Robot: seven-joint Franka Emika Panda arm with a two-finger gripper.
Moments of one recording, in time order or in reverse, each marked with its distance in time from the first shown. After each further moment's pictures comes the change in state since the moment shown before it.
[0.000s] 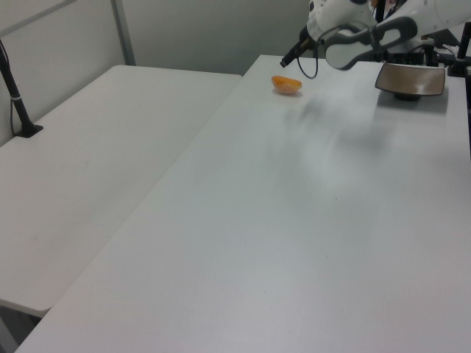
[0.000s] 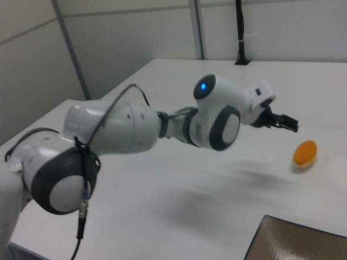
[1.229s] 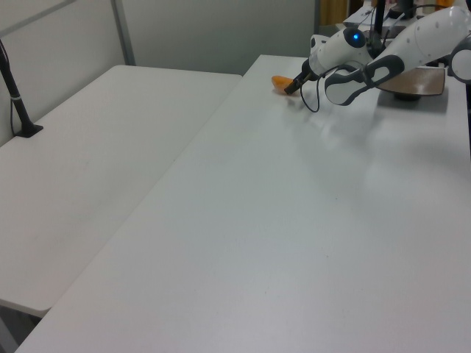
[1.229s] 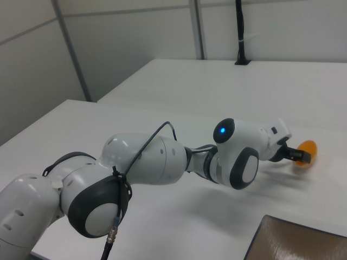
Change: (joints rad) arm -0.058 0.252 0.000 0.137 -0.028 0.151 -0.035
